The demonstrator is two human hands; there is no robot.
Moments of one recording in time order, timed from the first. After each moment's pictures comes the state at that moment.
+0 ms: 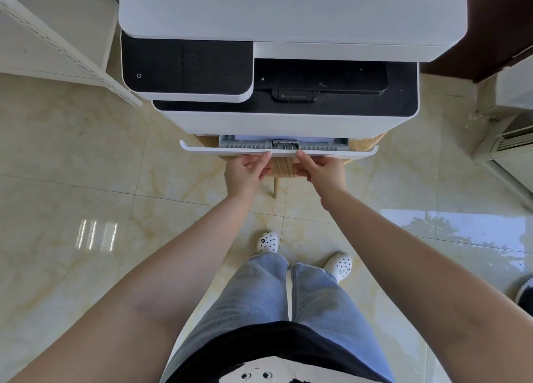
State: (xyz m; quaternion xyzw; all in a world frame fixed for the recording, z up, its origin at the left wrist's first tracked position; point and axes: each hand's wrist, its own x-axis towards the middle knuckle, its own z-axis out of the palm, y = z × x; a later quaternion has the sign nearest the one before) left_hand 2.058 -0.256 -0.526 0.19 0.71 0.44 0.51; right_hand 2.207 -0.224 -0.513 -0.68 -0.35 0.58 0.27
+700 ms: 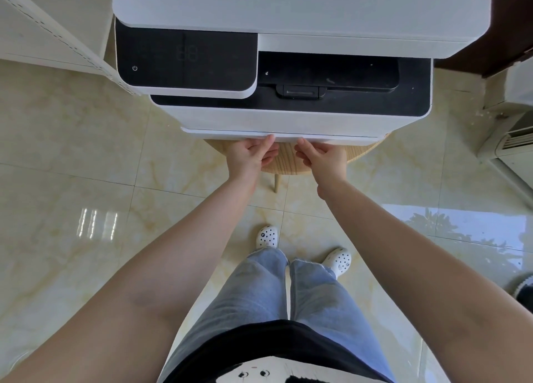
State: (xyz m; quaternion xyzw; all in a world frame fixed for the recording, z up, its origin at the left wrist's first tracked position) left_hand 2.054 -0.232 -0.526 0.17 0.68 0.46 0.55; right_hand 2.197 -0.207 -0.518 -0.69 -0.33 0.58 0.29
